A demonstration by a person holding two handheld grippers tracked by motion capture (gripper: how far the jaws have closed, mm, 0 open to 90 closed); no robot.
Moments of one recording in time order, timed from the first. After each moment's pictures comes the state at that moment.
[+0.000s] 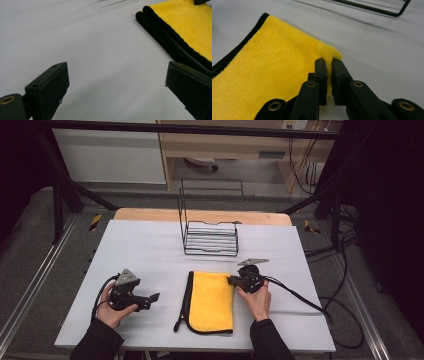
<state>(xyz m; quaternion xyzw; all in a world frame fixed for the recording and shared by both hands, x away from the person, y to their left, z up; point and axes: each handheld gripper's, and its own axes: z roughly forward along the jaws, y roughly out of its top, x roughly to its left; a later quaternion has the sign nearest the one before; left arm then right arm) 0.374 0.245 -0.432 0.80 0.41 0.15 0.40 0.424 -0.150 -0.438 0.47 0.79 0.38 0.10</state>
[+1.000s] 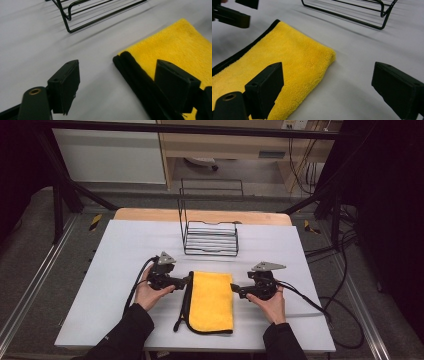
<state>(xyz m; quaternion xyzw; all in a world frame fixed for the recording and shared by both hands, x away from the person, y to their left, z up) 0.432 0.147 -0.423 0.82 0.40 0.15 0.39 0.406 -0.185 -0.432 0.42 0.78 0.44 0.11</state>
